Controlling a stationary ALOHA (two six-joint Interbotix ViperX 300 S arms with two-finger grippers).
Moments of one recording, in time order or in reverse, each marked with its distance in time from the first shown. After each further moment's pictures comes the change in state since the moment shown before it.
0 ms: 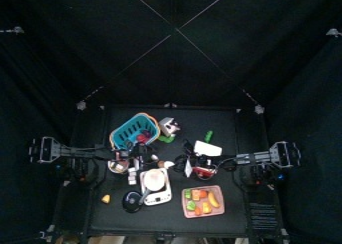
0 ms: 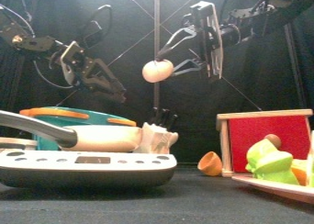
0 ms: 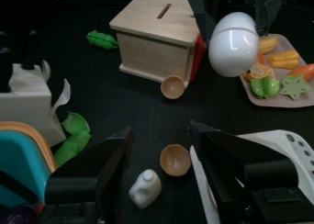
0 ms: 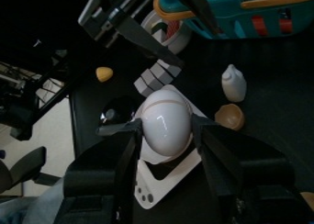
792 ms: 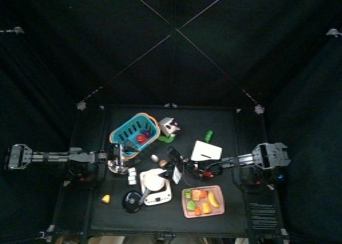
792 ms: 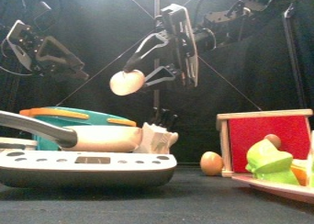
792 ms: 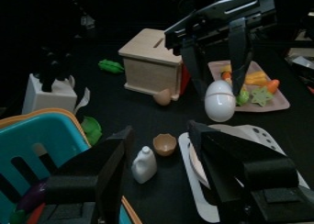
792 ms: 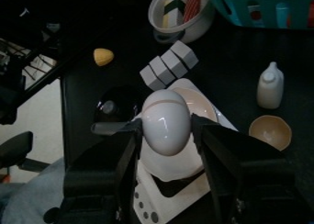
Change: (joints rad) left arm -0.034 -0.430 0.236 0.000 0.046 0.000; right arm 0.066 0.229 -0.176 -0.057 0.012 -0.002
